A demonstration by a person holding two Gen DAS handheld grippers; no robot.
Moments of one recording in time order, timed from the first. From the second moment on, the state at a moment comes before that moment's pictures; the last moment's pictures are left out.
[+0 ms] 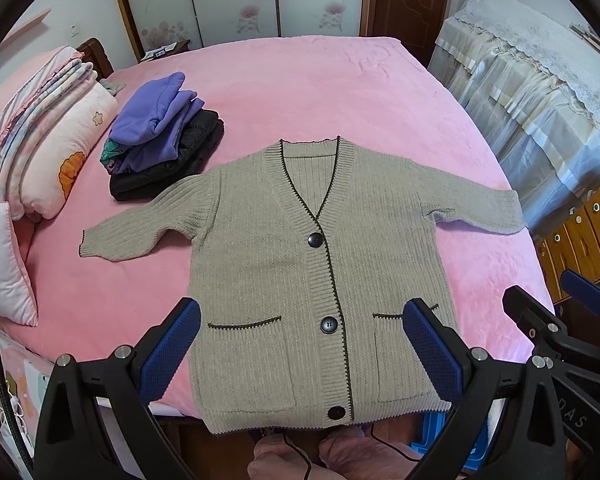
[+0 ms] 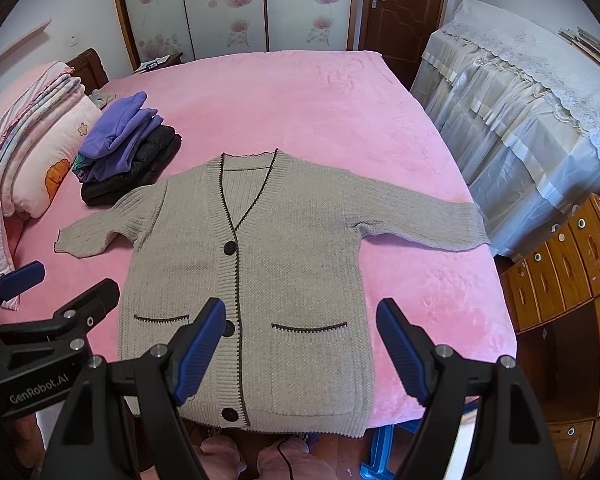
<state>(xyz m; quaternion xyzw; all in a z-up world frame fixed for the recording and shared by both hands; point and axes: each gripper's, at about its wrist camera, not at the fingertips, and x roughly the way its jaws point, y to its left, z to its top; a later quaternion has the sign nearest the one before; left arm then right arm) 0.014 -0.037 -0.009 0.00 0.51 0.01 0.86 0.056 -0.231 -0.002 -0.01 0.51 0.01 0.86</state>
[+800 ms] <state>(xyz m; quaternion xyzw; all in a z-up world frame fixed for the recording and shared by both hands) -0.007 -0.052 -0.003 -0.02 0.51 0.04 0.86 0.054 -0.246 0.002 -0.01 0.50 0.06 0.87</state>
